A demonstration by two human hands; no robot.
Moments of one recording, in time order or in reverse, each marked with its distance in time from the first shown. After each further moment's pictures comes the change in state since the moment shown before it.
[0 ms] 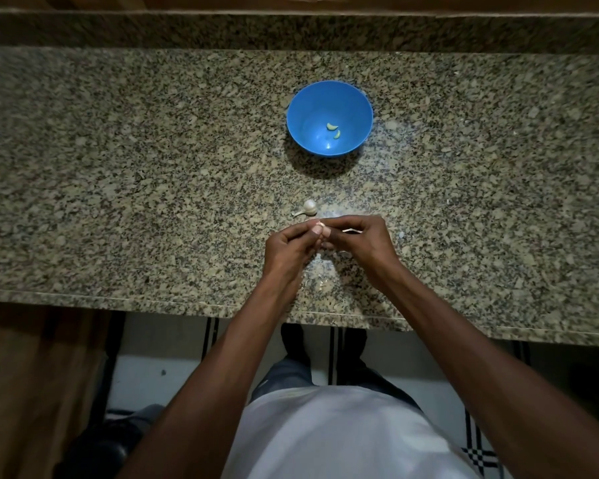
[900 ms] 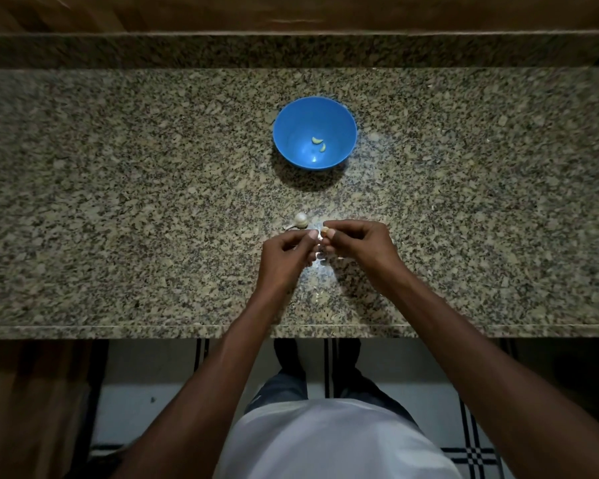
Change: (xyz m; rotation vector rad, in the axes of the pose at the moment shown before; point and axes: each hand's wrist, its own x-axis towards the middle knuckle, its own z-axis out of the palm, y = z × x) left_hand 0.010 0.003 -0.008 0.468 -0.085 0.270; right_hand -0.002 -0.011 -0.006 0.086 0.074 0.037
